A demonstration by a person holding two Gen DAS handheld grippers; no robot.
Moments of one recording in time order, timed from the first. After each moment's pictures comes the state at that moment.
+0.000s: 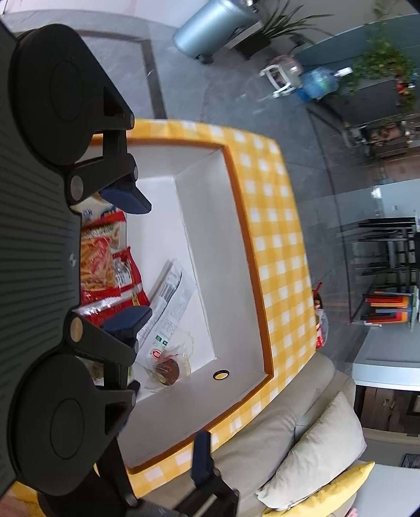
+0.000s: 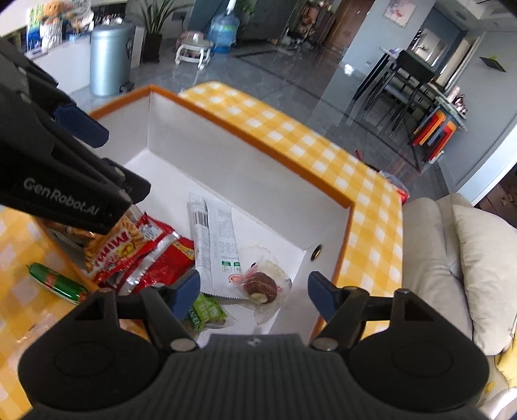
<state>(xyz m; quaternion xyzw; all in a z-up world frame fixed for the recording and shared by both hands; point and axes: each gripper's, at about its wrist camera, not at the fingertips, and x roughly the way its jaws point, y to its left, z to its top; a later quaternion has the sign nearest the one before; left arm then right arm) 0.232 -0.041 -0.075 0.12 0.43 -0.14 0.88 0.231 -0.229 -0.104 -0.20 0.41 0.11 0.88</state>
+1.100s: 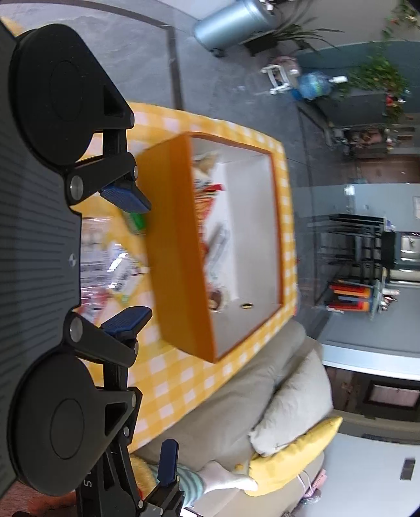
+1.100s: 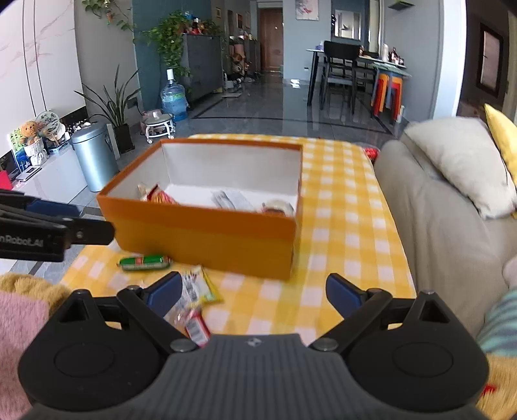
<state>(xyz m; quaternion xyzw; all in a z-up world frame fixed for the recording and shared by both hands) 0.057 -0.015 -0.062 0.05 0.39 -0.17 0.90 0.038 -0.288 -0.090 0.02 0.36 0.07 0.93</state>
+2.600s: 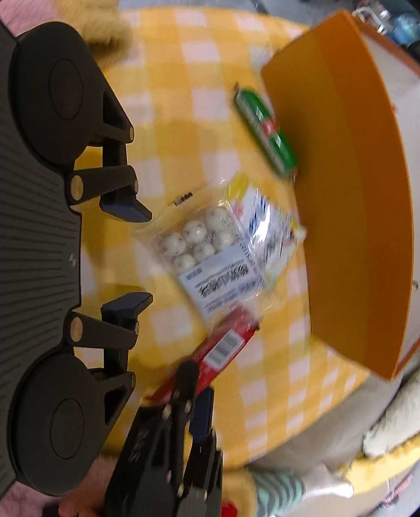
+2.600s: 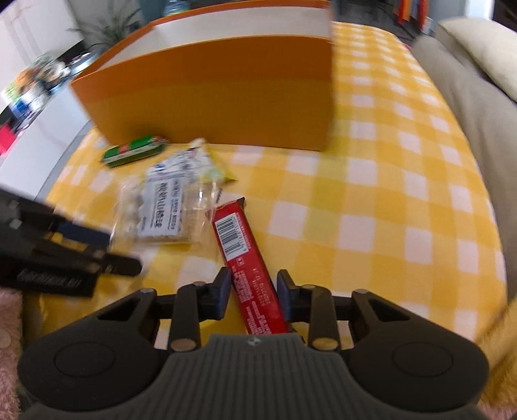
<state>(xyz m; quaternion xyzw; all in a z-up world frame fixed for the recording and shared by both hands) 0.089 -0.035 -0.178 0.06 0.59 -0.23 0.77 0.064 -0.278 -0.202 0.05 0.52 0.09 0.85</state>
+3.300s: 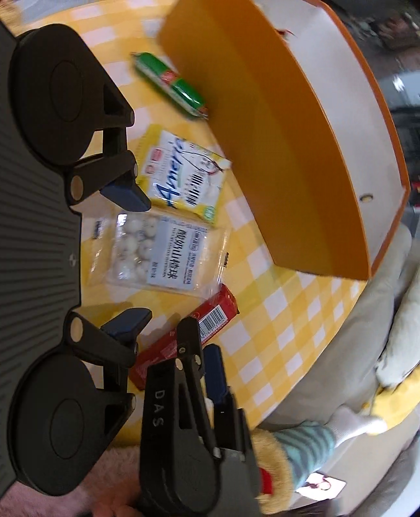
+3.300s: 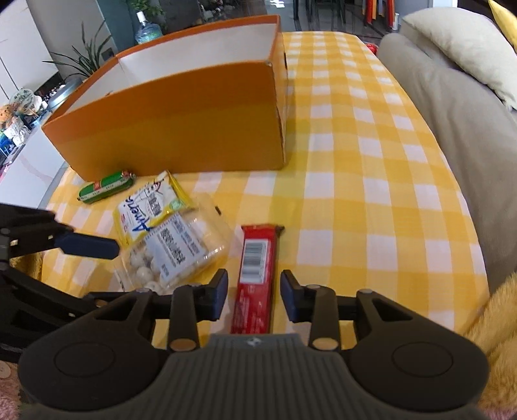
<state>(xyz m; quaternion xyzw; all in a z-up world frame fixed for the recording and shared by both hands) 0.088 -0.081 -0.168 0.17 0.50 -0.32 0.79 0.070 -0.303 -0.196 0.08 0.49 0.07 0.87</state>
